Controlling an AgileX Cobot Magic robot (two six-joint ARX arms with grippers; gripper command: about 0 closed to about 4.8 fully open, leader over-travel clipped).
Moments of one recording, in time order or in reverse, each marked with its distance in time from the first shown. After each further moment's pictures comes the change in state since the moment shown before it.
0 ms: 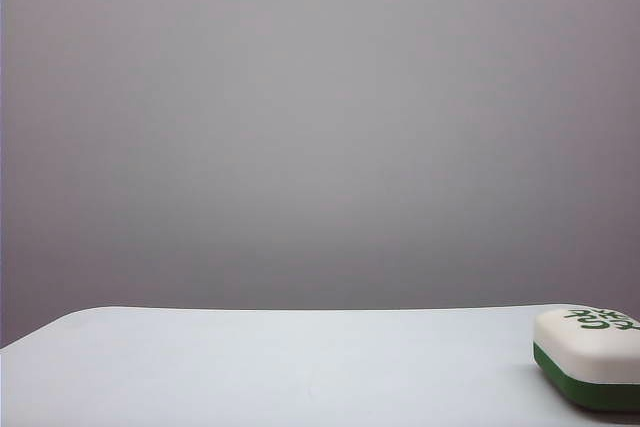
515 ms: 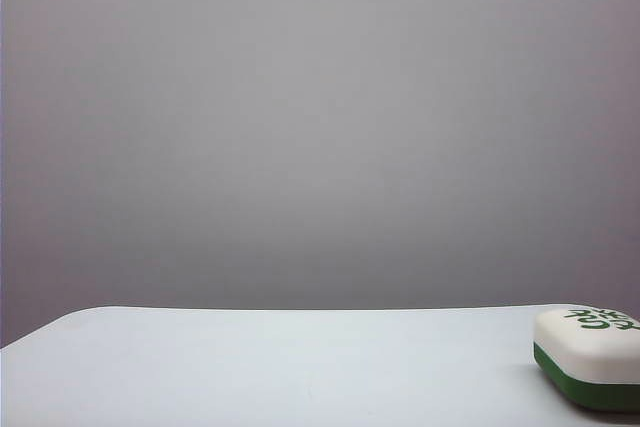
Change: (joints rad) left arm 0.000 0.001 0.001 0.003 0.055 0.000; right arm 0.031 0.169 0.001 0.083 0.068 -0.011
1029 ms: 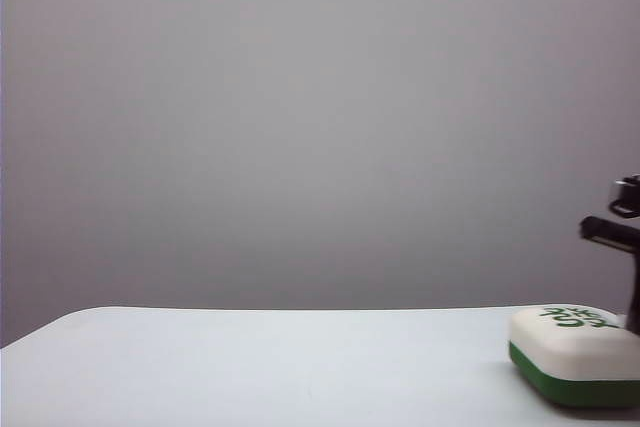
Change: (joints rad) left arm 0.000 0.000 0.000 -0.005 0.000 -0.001; right arm 0.163 0.127 0.071 0.041 0.086 0.000
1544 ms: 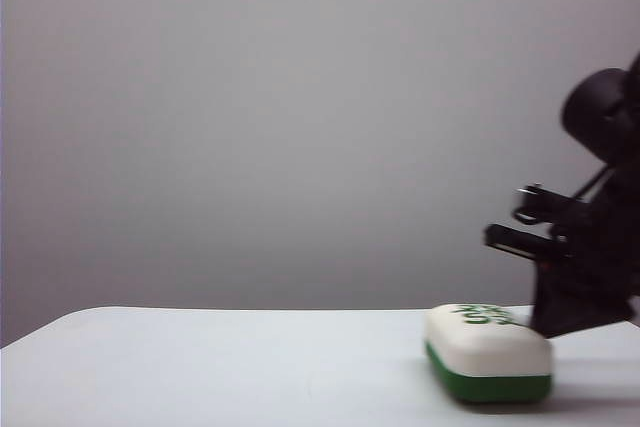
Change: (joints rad) left arm 0.000 0.000 0.000 -0.053 0.000 -0.049; right arm 0.222 0.116 0.108 0.015 0.031 0.065
